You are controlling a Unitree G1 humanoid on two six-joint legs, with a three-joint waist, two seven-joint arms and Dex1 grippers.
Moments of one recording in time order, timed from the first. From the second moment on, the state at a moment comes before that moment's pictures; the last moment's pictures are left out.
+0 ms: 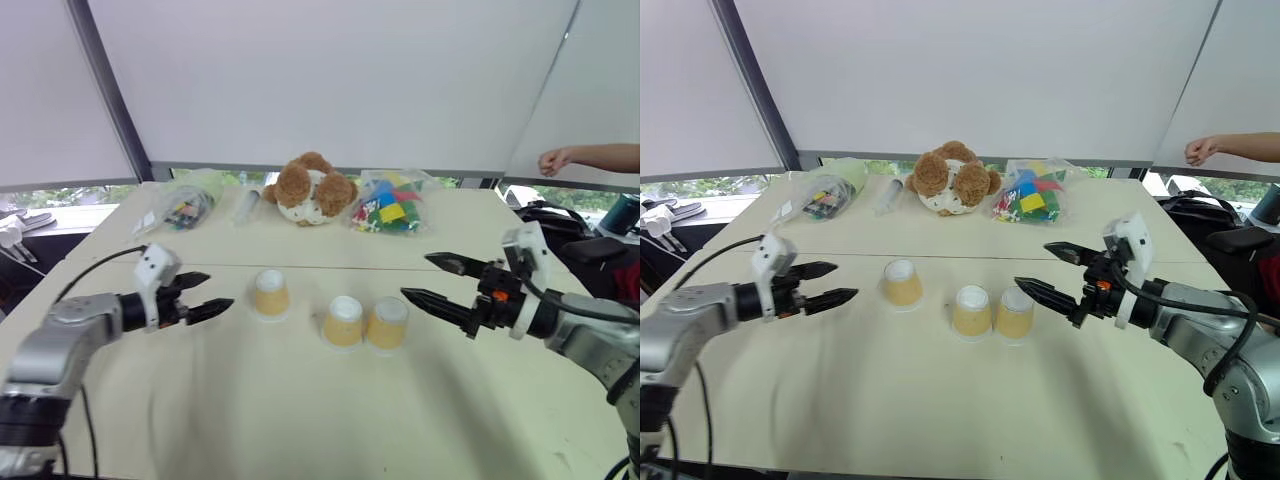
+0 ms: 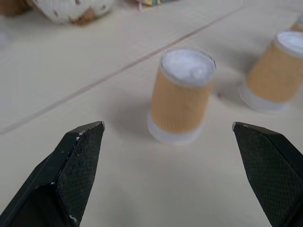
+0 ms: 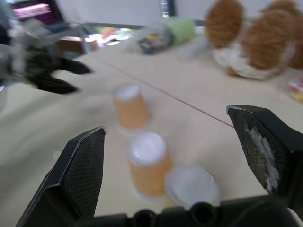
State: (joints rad) left arm -0.45 0.77 0.09 0.09 -0.48 0.46 -0.95; right arm -0.34 -0.78 -0.34 -0.56 0.85 0.87 0.70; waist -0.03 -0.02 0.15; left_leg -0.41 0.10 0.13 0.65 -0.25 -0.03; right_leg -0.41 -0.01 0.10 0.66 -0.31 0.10
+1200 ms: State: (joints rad) left arm -0.80 0.44 -0.02 0.65 -0.21 -0.02 -1.03; right arm -0.28 -0.89 -0.14 -0.59 0.77 0.87 0.74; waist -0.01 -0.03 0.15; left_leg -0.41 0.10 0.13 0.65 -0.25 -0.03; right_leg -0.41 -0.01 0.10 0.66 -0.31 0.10
